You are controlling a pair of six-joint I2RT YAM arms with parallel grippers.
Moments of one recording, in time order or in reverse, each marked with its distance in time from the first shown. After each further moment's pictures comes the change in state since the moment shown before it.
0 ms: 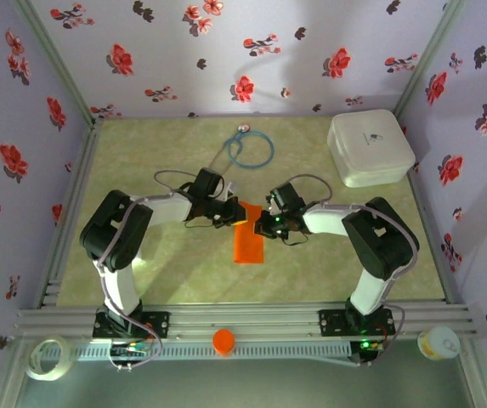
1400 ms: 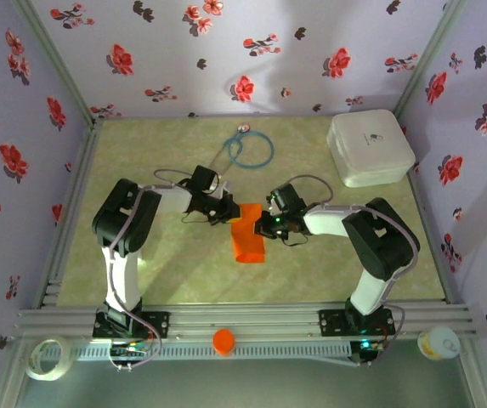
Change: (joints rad) left arm 0.083 0.146 0.102 -0.066 0.063 0.081; right arm 0.000 -0.006 -0.019 0.029 0.004 0.003
